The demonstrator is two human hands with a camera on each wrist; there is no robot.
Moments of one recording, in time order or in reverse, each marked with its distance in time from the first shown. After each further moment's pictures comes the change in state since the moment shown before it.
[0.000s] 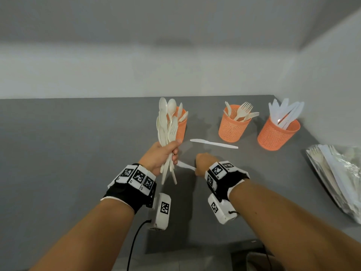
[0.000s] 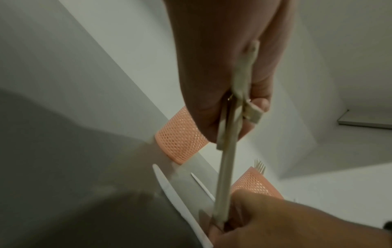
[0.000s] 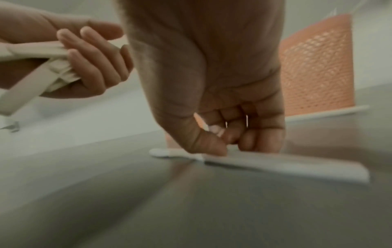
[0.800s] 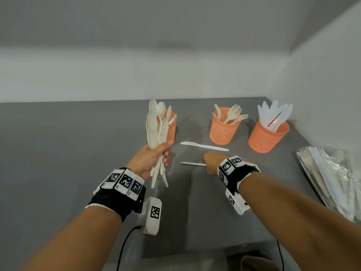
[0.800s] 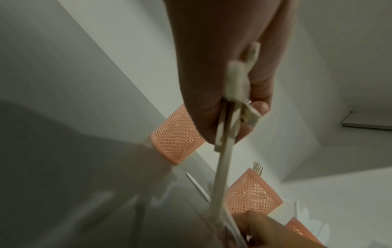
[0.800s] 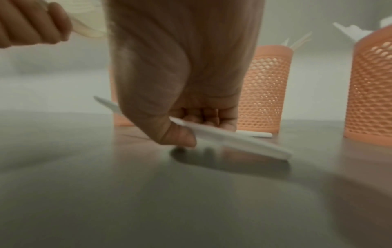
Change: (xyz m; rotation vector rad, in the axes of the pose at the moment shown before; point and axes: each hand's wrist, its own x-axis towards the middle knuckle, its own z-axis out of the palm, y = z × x) left_hand 0.000 0.002 0.013 -0.007 -0.003 0.017; right_hand 0.022 0.074 -0.007 -0.193 -0.013 -0.123
